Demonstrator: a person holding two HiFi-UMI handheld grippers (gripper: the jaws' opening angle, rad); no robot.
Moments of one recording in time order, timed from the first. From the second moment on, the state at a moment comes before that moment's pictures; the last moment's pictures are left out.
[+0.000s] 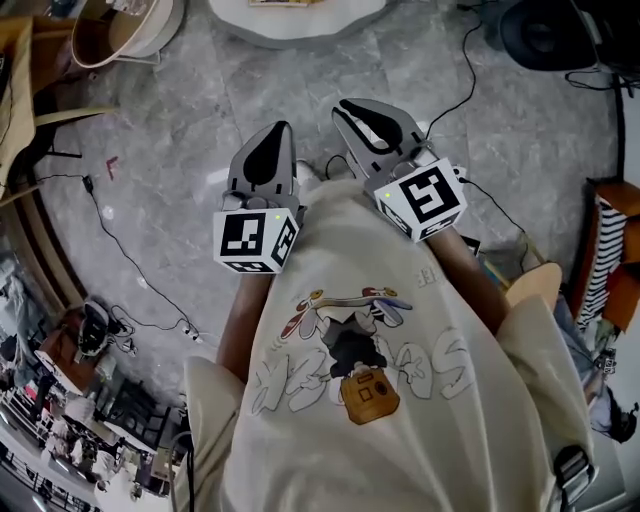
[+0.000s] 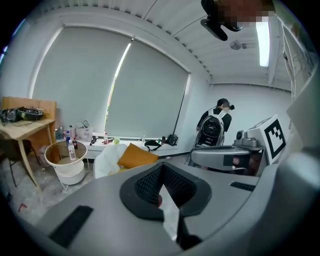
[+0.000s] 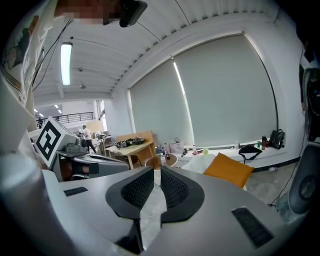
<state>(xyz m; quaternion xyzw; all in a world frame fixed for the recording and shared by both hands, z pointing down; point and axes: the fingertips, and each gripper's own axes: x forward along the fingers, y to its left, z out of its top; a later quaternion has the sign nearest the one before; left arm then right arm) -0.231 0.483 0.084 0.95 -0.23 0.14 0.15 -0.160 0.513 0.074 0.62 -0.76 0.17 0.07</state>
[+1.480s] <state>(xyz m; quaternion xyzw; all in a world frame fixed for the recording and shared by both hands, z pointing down) -0.079 0.216 0.129 0.92 -0.23 0.17 0.25 0.026 0.283 0.132 0.66 -0.70 0.25 0.08</state>
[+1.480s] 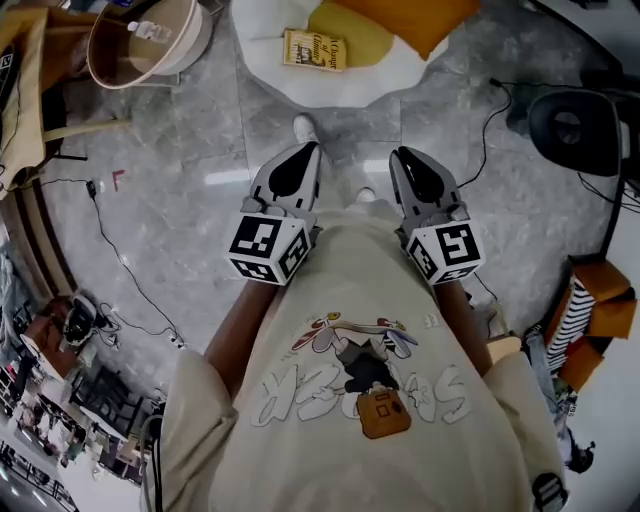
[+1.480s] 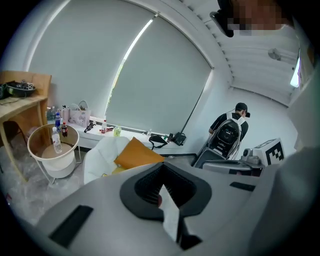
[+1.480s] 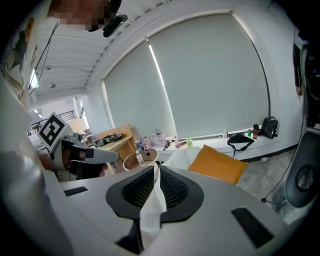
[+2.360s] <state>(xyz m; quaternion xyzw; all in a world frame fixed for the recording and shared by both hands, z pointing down) -0.043 0.039 0.222 0.86 -0.28 0.17 0.39 0.091 0.077 0.183 0.62 -0.72 0.25 0.16</state>
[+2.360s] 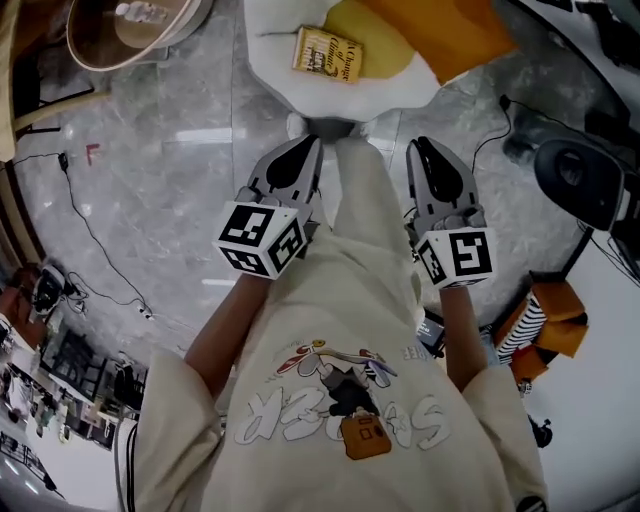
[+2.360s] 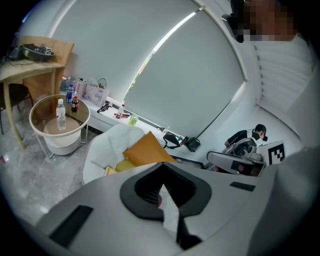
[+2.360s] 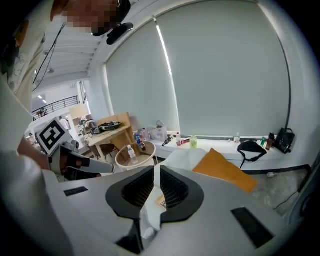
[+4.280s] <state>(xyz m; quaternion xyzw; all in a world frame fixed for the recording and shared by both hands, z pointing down) -0.029 -0.006 0.595 0.67 -0.48 0.09 0.56 0.051 -0.015 0.513 0.33 -0.86 0.26 0.28</state>
